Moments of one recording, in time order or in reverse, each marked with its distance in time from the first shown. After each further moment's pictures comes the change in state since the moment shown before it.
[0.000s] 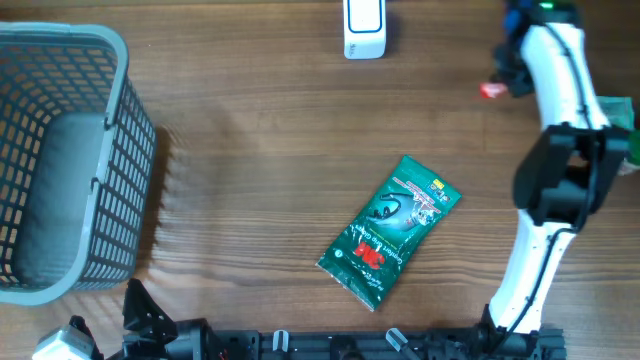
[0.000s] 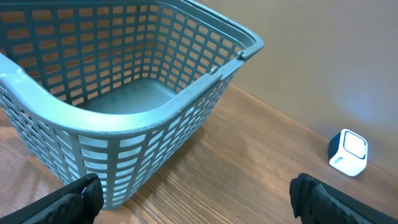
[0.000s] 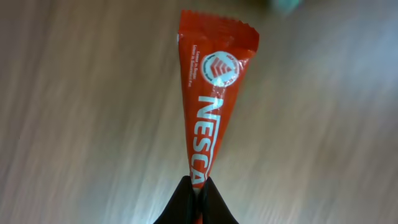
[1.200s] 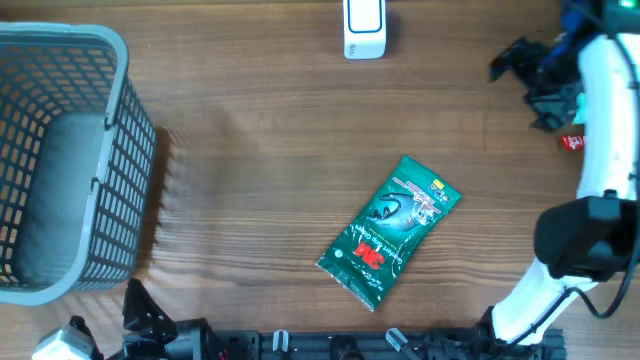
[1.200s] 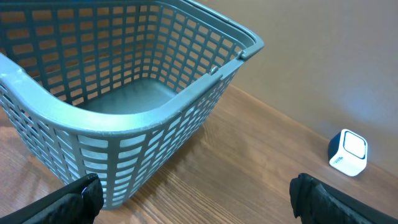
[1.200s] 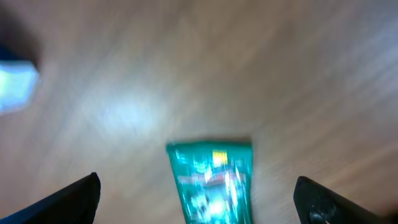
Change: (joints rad) left arm 0.000 0.000 0.000 0.000 0.000 0.000; right arm 0.013 -0.360 -0.042 -0.365 -0.435 -0.449
